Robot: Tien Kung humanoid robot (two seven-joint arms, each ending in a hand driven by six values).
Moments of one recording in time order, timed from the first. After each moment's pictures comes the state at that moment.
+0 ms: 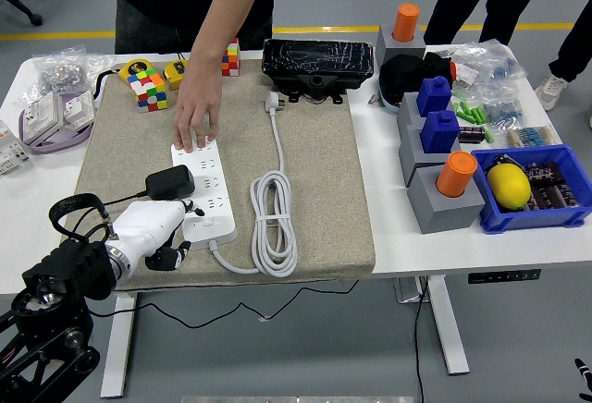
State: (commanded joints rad) left arm -0.08 0.37 -1.00 -1.78 2.20 -0.28 0.54; right arm 0.14 -0.17 1.46 0.18 -1.23 -0.05 -0.04
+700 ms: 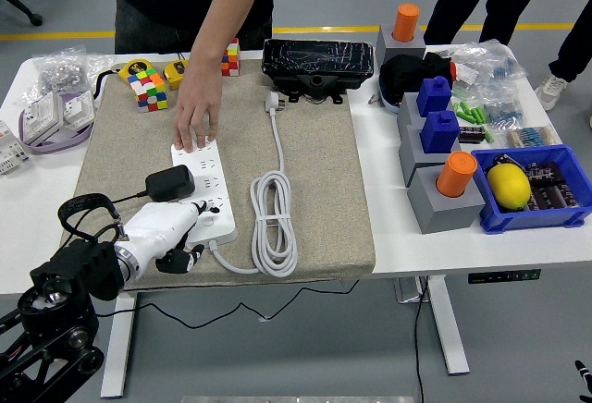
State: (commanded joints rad) left arm -0.11 0.37 -0.97 -1.78 2.15 -0.28 0.51; right arm 0.14 -0.17 1.46 0.18 -1.24 -0.06 -0.04
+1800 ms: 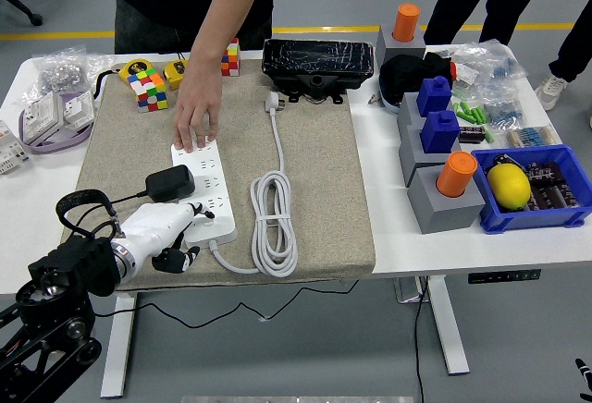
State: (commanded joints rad) left arm -0.11 0.37 -0.99 -1.73 2.14 -0.29 0.48; right arm 0.14 -0.17 1.48 0.18 -1.24 -0.06 -0.04
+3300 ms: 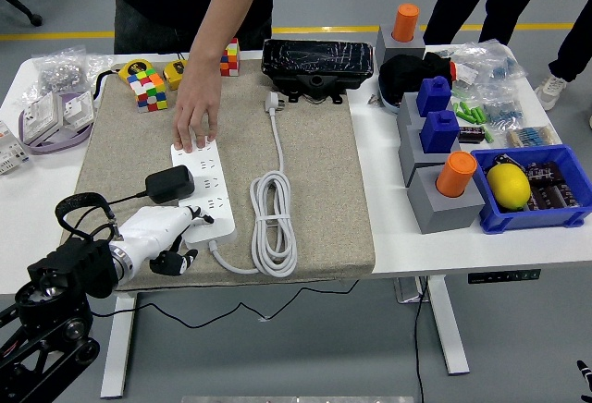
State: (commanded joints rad) left arm -0.11 0.38 -0.98 -1.71 2.14 -0.29 0.46; right arm 0.14 -0.17 1.47 0.18 -1.23 -0.06 -0.03
